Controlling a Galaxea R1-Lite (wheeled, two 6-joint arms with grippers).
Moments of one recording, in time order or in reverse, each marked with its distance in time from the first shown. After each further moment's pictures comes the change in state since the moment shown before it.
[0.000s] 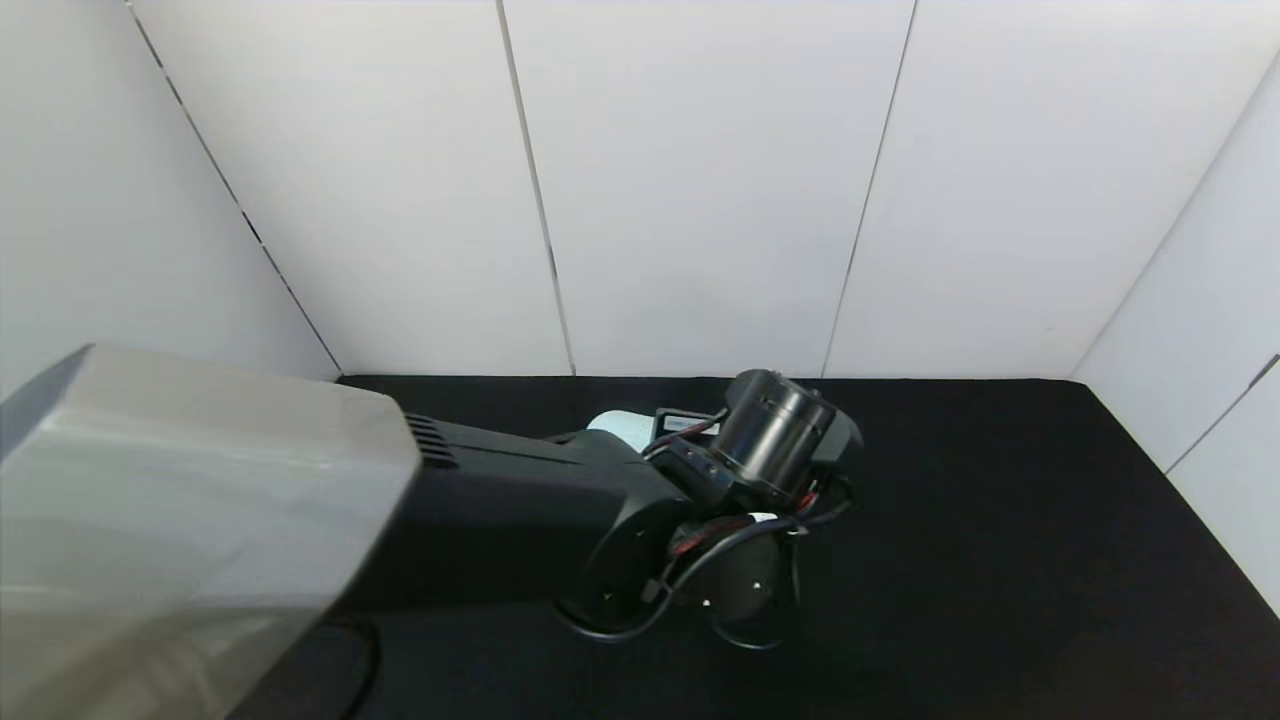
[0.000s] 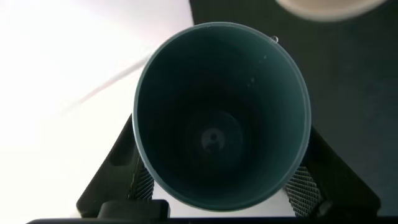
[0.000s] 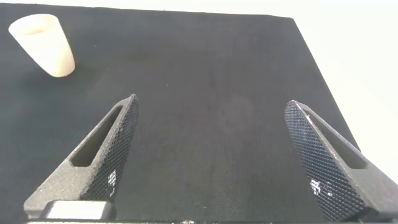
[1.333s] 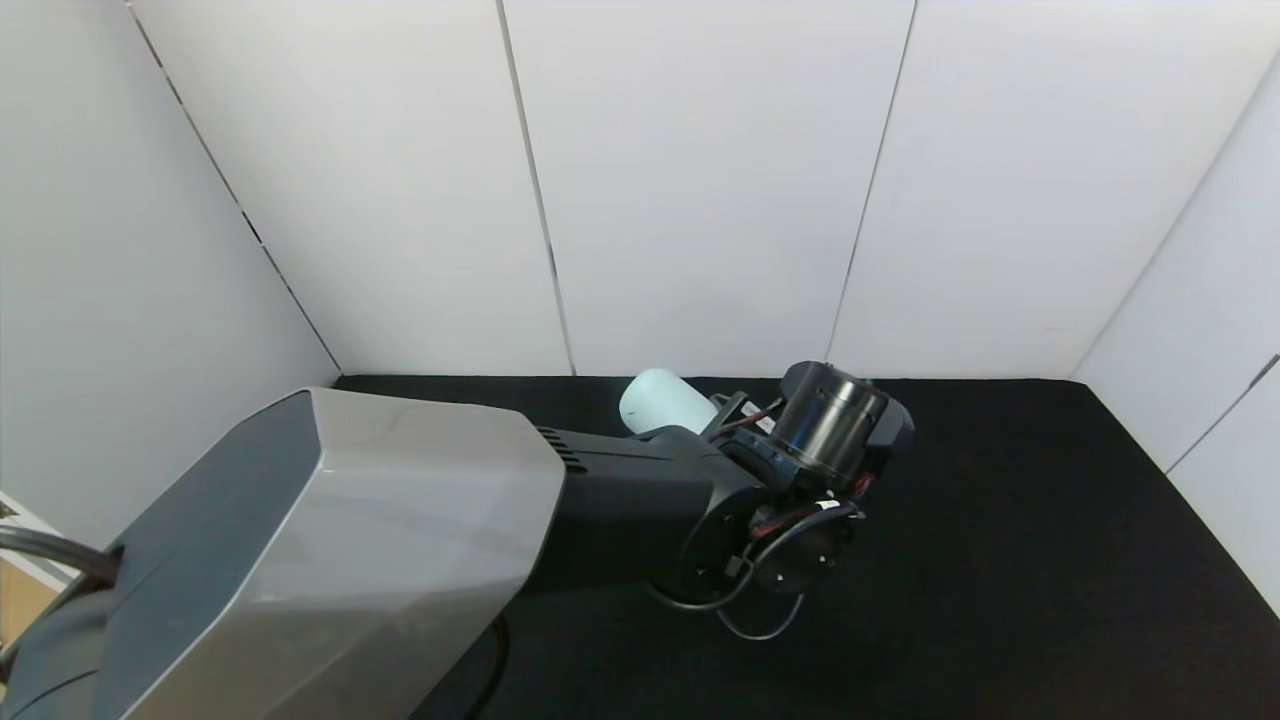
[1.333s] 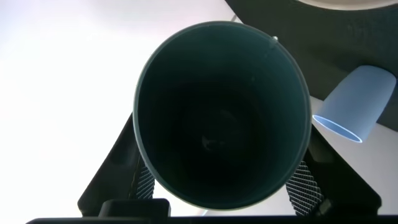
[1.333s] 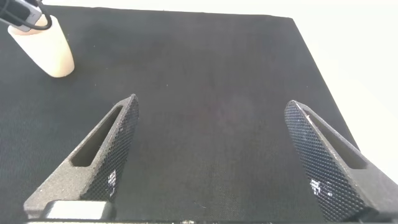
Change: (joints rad) left arm -0.029 0.189 -0.280 0.011 0.141 0.646; right arm 0.000 0.000 0.000 0.000 0.000 0.000
